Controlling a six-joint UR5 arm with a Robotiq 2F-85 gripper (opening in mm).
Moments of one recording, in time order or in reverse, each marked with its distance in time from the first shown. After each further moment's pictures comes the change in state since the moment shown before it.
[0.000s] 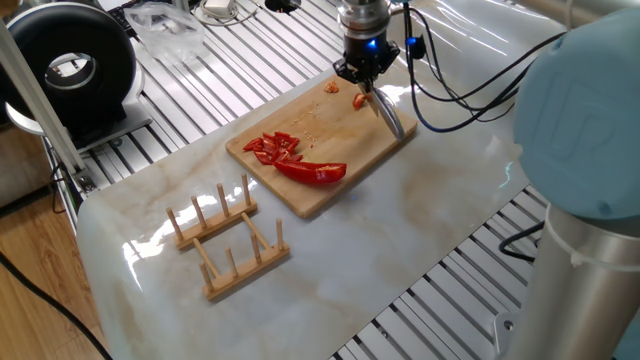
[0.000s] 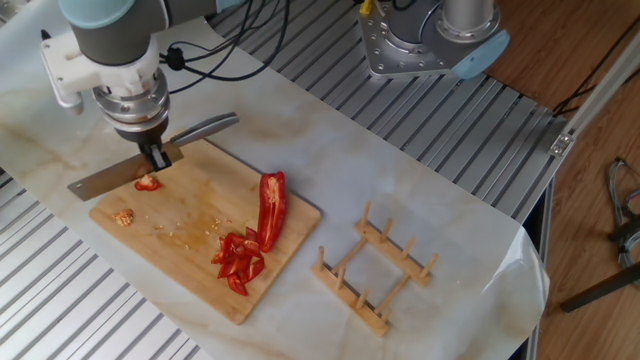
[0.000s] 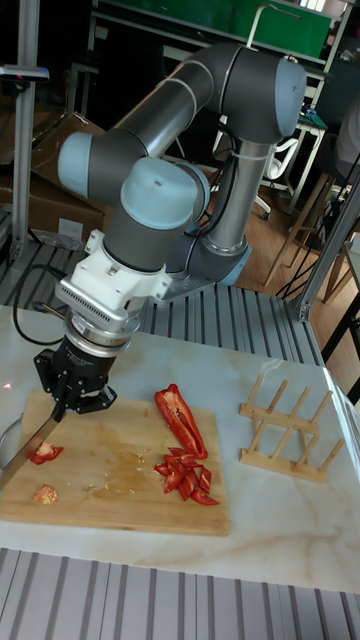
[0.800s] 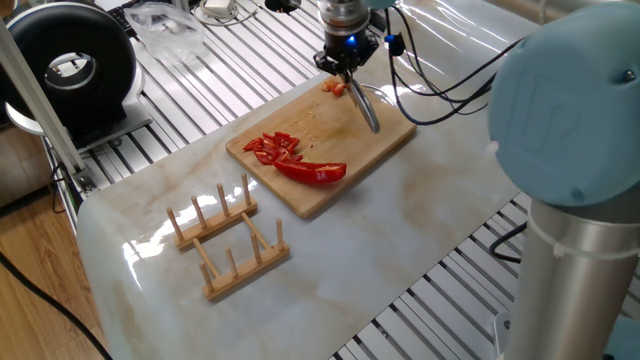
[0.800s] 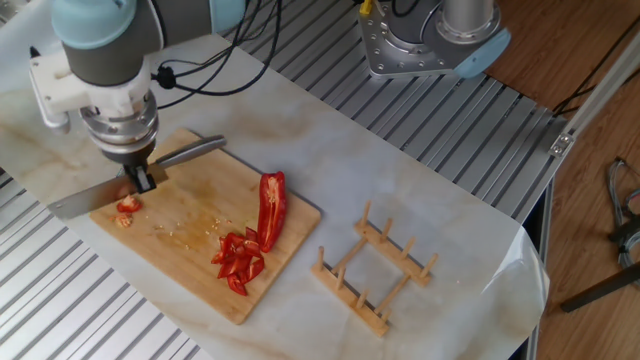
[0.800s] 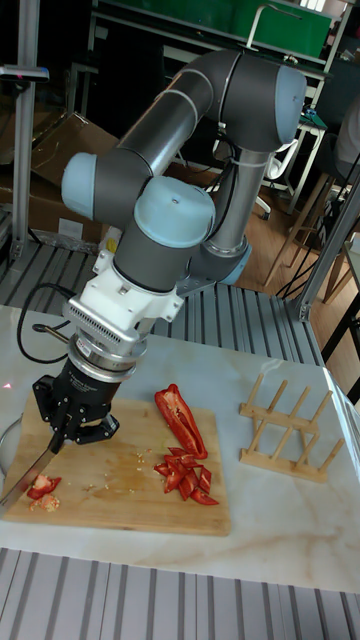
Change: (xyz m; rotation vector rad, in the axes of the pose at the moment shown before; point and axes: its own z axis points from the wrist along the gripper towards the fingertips) arm -0.045 0.028 0.002 -0.005 -0.085 0.010
